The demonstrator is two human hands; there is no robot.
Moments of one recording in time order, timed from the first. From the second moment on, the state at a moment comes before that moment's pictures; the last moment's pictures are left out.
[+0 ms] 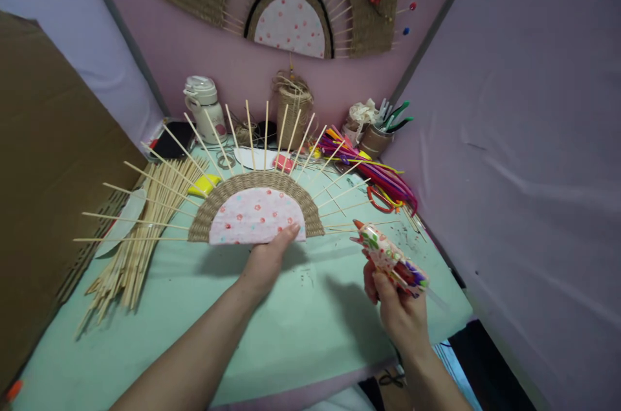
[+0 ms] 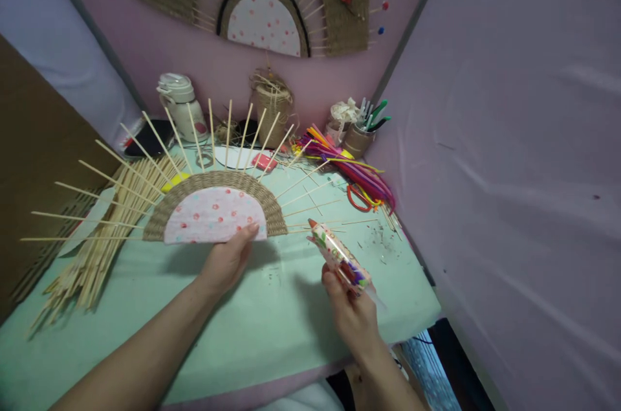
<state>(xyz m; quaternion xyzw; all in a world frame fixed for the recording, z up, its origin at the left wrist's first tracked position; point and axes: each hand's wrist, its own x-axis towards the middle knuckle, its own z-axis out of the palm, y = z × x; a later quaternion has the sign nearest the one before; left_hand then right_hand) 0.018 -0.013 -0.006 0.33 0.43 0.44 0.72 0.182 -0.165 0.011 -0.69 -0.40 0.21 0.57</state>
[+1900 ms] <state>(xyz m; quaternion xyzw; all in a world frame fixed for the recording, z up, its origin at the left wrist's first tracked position) 0.014 -0.017 0.007 0.44 0.39 0.44 0.68 0.124 -0.072 0.024 -0.50 -0.08 0.48 0.71</state>
